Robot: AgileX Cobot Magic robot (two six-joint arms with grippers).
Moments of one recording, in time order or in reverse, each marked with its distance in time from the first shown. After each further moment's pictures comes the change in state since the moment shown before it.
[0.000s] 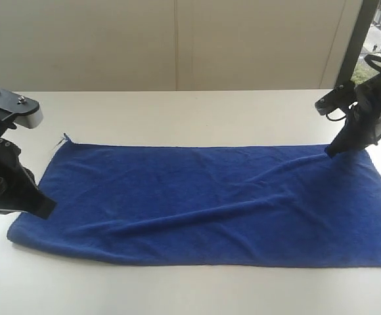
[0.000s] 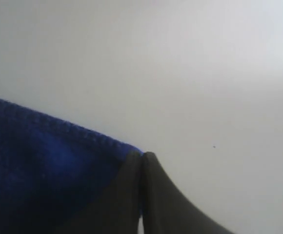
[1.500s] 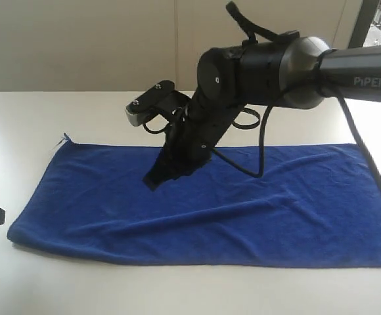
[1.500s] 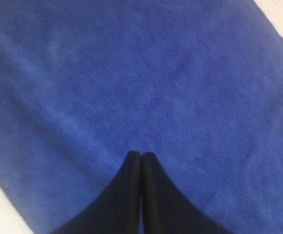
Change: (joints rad) left arm 0.595 0.194 0.210 -0.774 -0.109 0.673; right arm 0.690 -0.321 0.145 0.682 0.211 -0.275
